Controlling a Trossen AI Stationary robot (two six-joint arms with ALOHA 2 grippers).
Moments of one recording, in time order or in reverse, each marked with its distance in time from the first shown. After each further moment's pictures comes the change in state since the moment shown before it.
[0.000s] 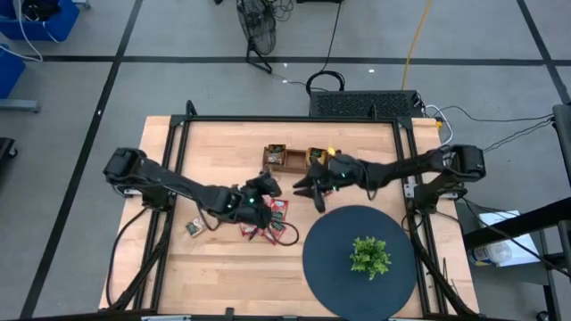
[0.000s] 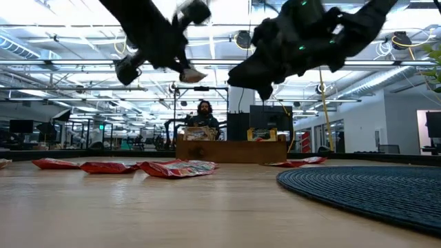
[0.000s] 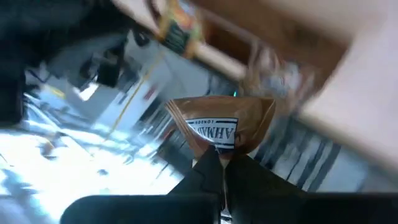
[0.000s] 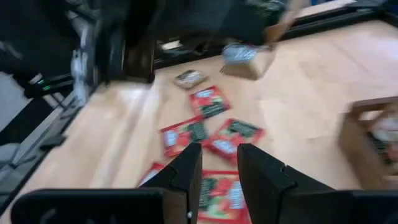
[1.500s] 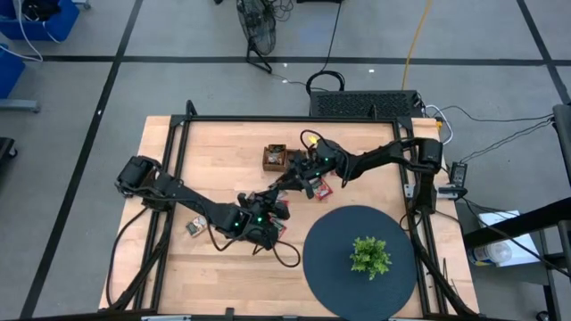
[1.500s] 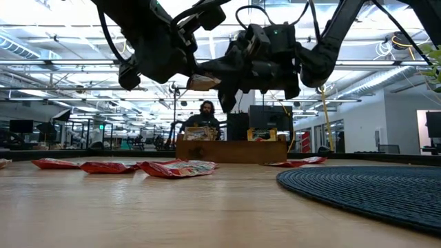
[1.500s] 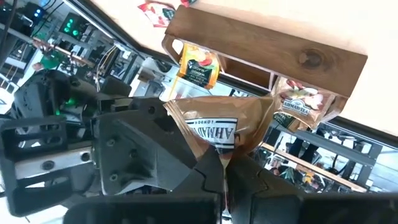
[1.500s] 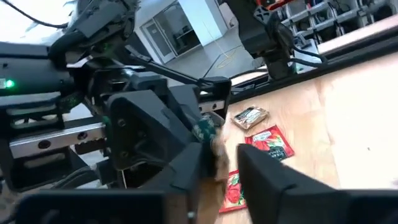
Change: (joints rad) left arm -0.102 0.134 0.045 0.110 -0.065 0.188; right arm -0.128 0.353 0.177 0.439 -0.433 0.267
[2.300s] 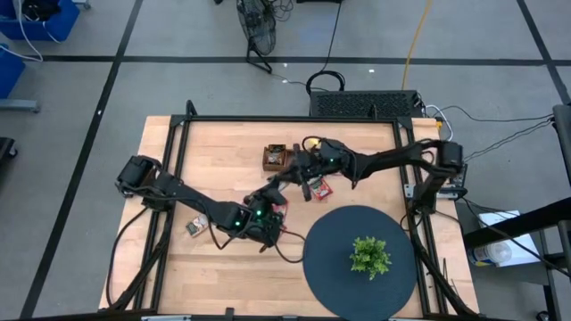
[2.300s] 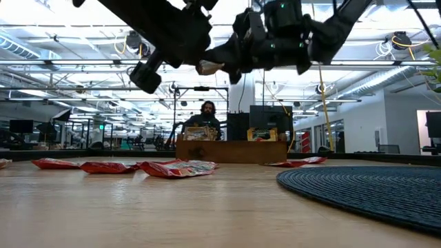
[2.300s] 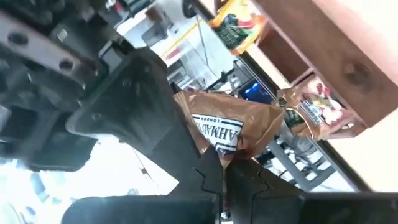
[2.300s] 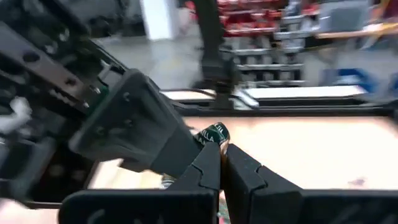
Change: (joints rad) left arm 0.003 -0.001 0.001 0.043 -0.121 -0.415; right arm 0.032 -0.185 0.000 -0.247 0.331 -0.429
